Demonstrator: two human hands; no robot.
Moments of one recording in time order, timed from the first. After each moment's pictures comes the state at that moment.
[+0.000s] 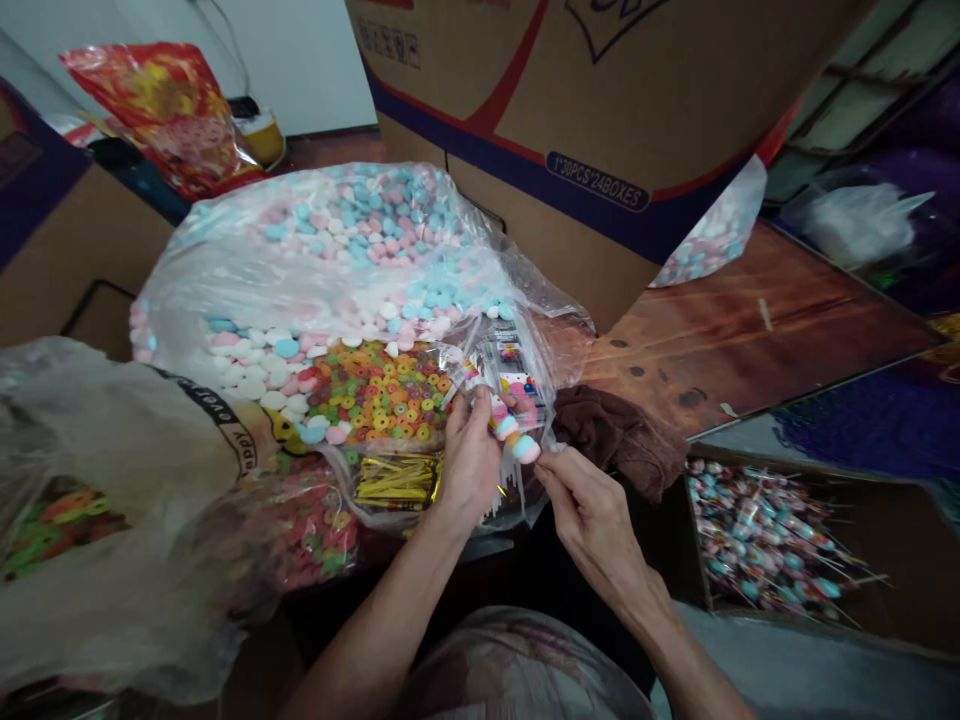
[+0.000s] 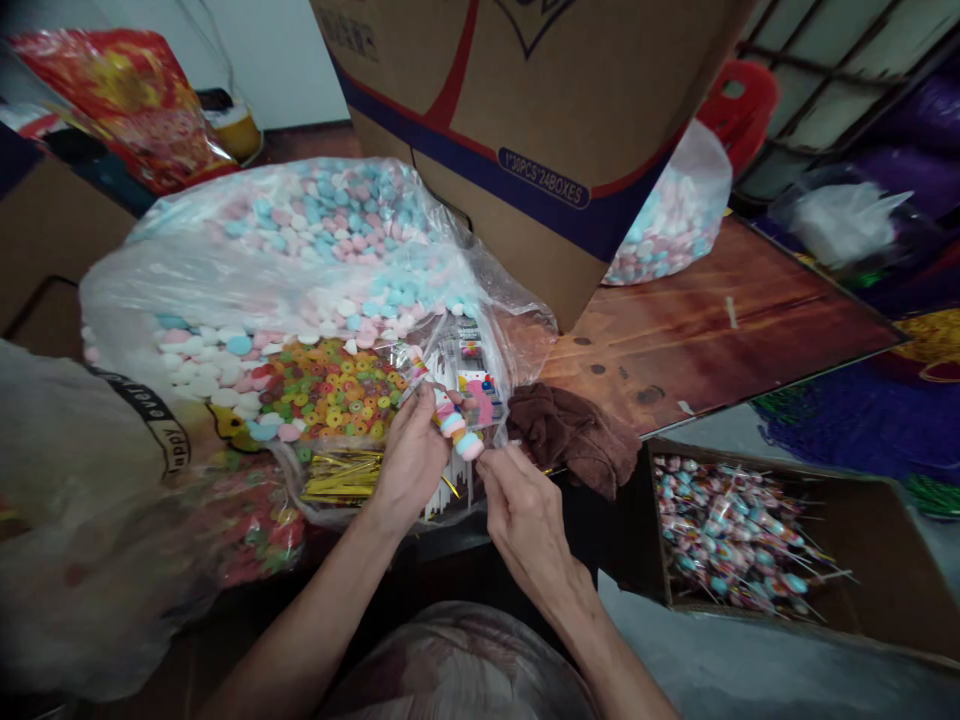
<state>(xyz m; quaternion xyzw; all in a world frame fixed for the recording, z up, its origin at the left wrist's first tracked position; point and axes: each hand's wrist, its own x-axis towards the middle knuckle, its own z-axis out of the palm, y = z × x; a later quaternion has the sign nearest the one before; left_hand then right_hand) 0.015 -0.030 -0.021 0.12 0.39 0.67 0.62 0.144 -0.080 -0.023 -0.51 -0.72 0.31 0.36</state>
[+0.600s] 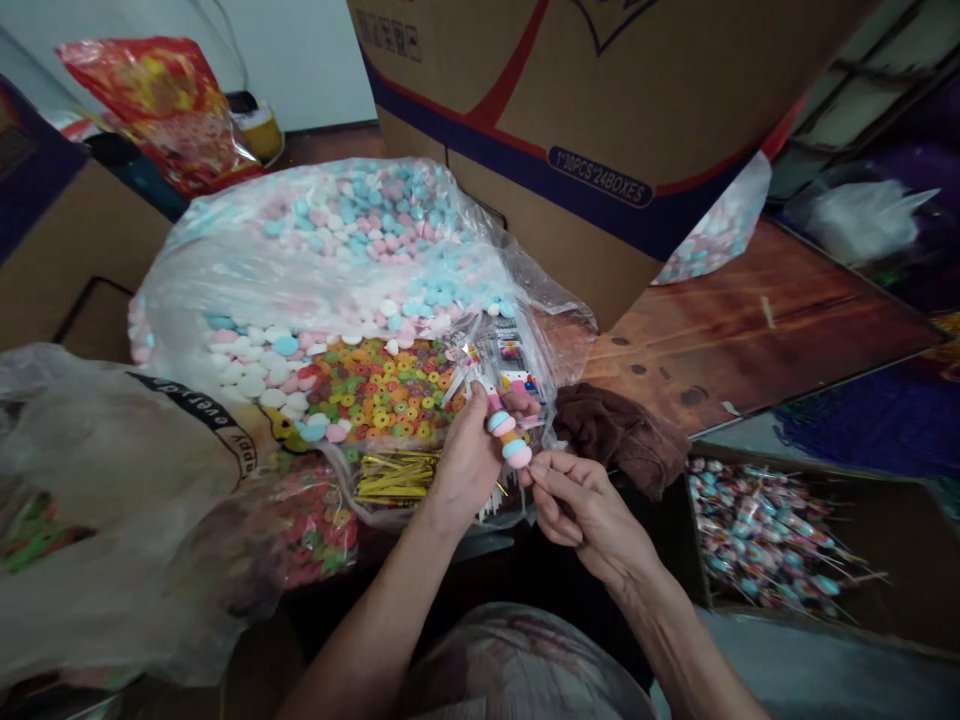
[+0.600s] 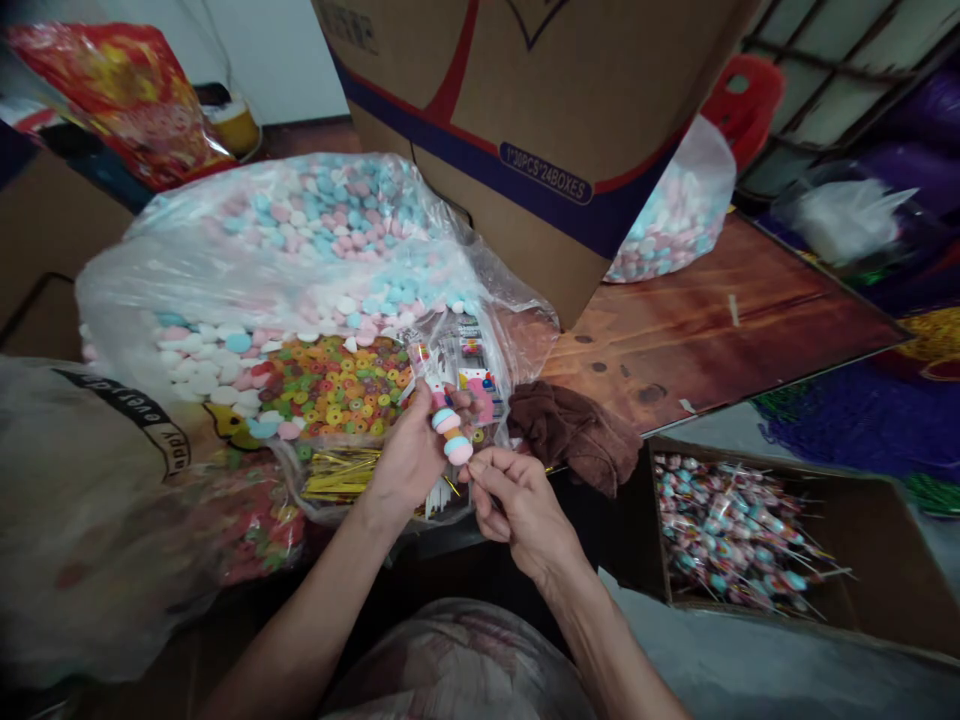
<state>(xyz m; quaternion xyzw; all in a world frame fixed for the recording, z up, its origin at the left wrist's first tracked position) 0.007 -0.031 -0.024 0.11 0.37 0.60 0.69 0.134 -0.073 -0.019 -0.42 -0.27 0.79 0.36</state>
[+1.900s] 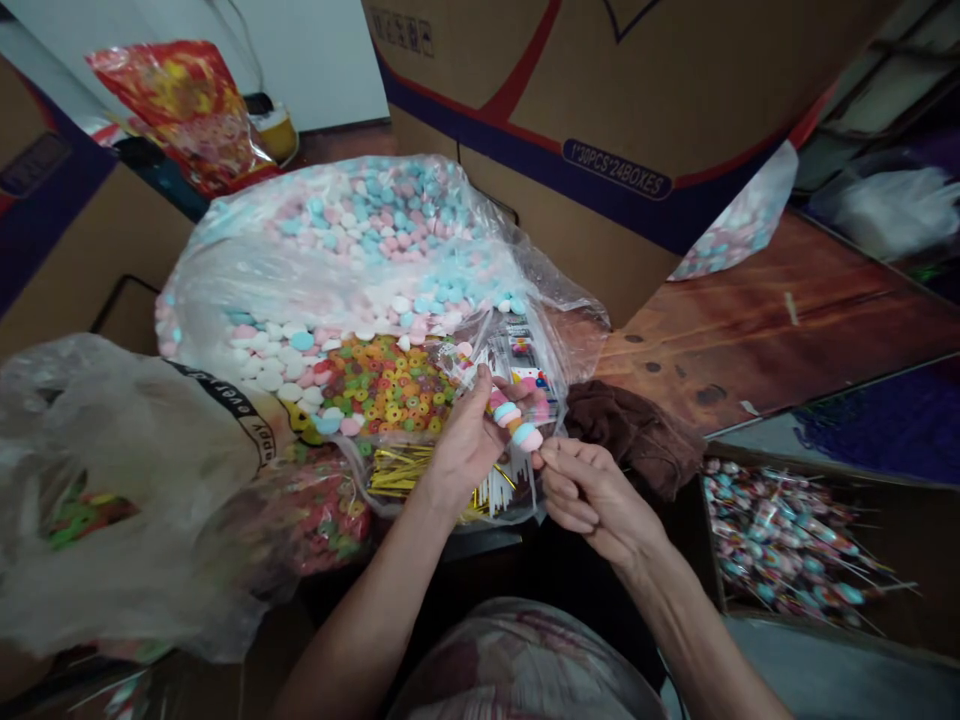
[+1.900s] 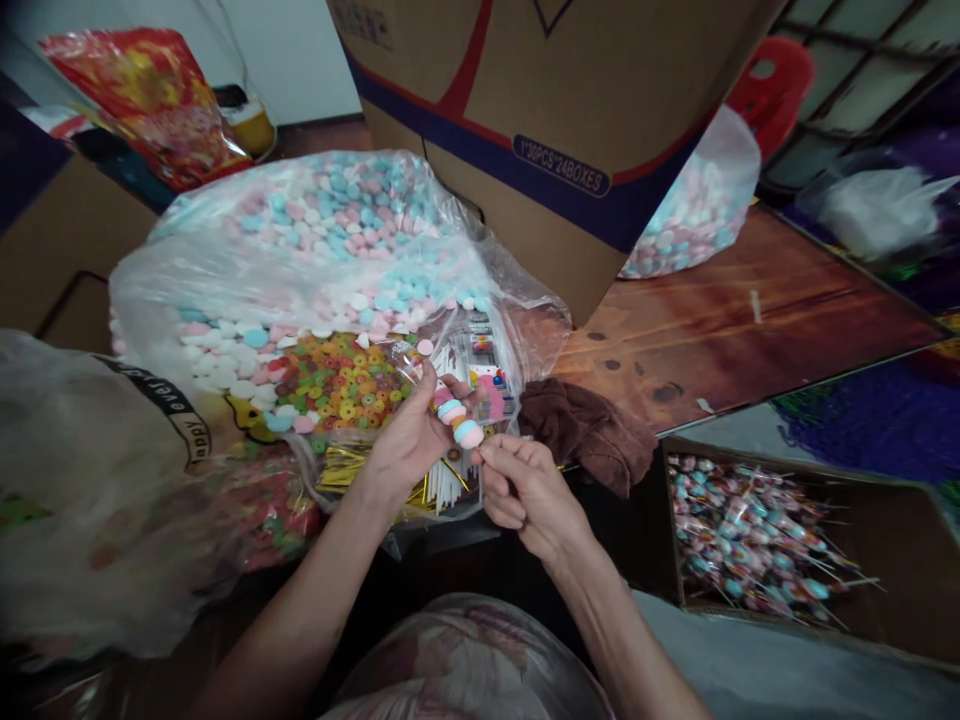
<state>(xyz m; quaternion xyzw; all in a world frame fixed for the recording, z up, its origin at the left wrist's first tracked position) -0.011 -0.019 -0.018 0.04 0.37 0.57 0.73 0.136 -0.060 -0.019 -0.37 -0.26 0.82 0.35</state>
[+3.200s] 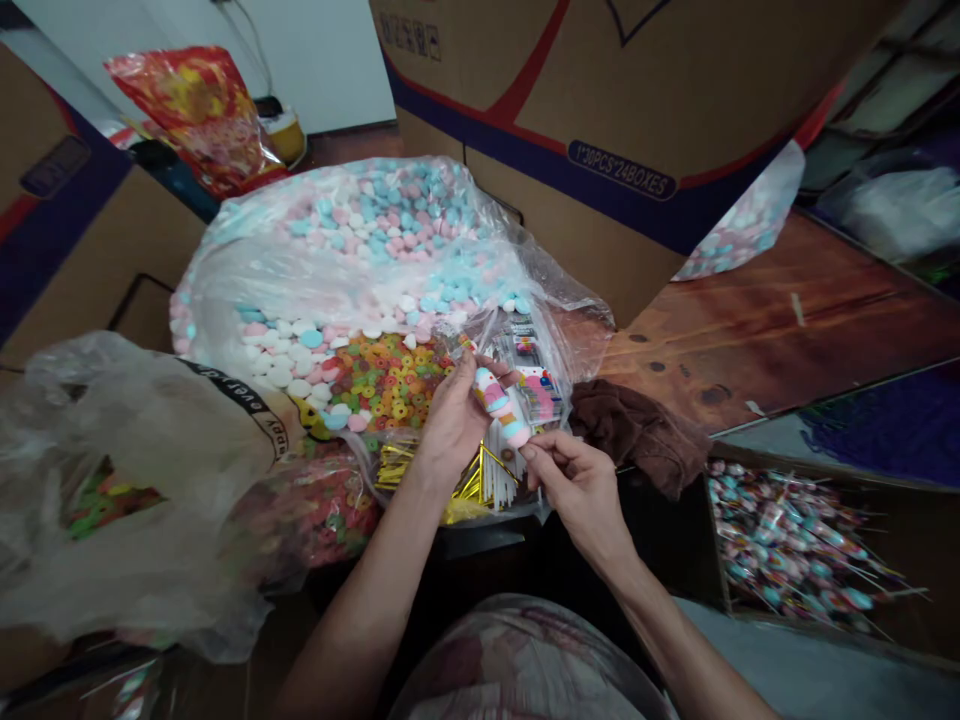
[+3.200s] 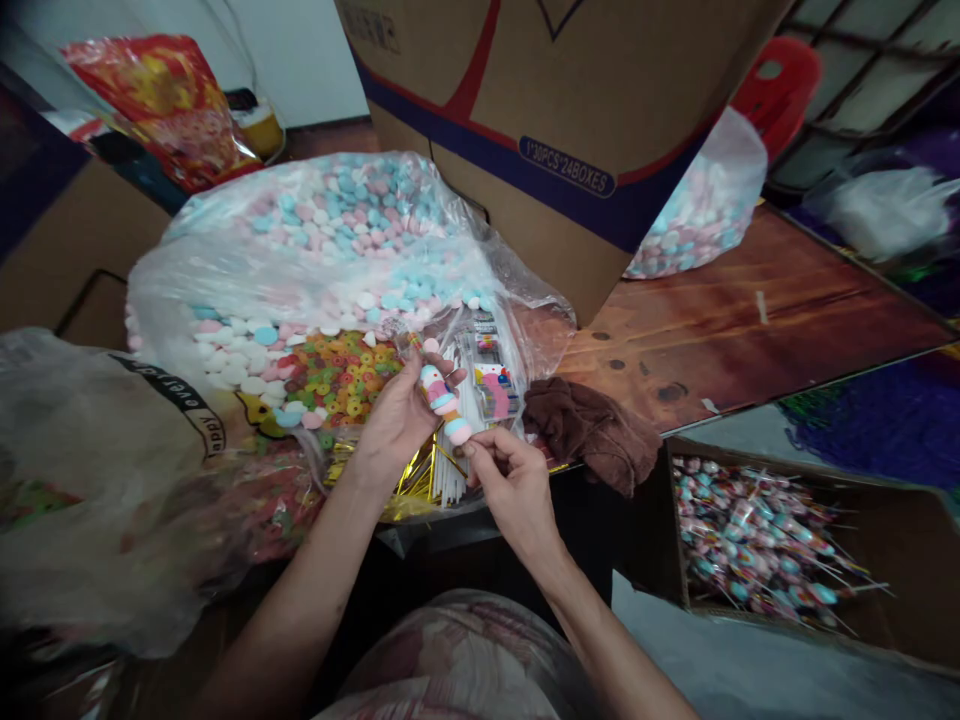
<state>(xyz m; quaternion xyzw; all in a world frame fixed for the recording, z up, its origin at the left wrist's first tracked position) -0.030 -0.008 -0.017 0.12 0.38 0.63 0.67 0.114 -0.069 -0.030 -0.49 -0.54 0.53 0.43</state>
